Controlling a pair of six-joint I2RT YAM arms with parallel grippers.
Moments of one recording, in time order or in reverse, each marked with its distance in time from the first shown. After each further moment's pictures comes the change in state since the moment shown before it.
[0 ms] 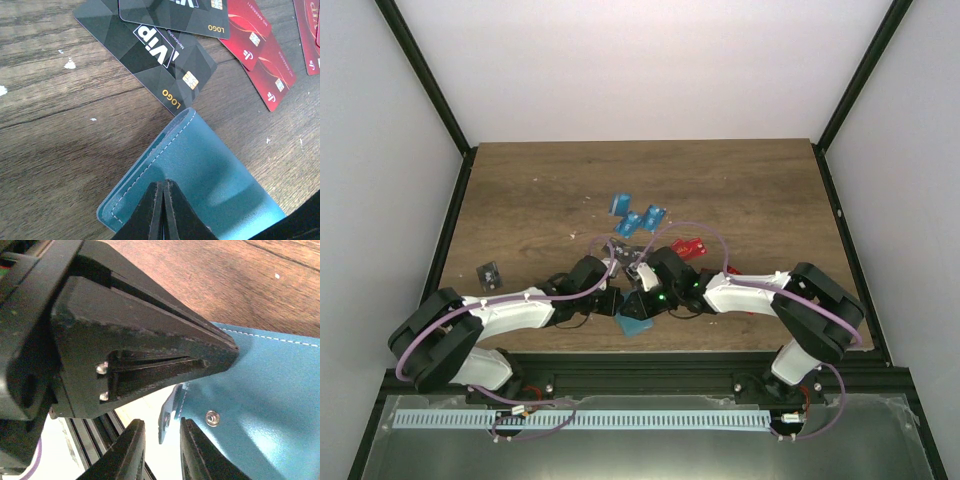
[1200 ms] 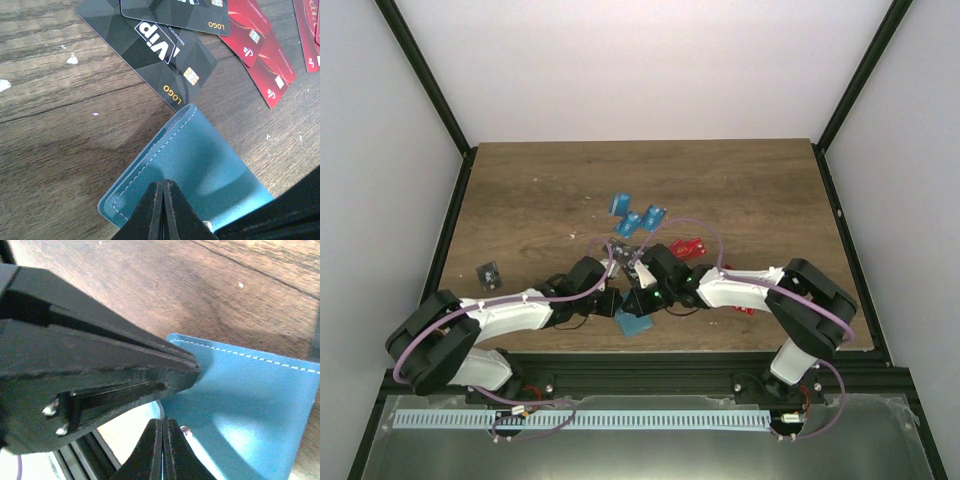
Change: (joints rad) left arm 0.000 -0.017 -0.013 -0.001 0.001 0.001; right arm 0.006 0.046 0.077 -0.108 0.073 0.006
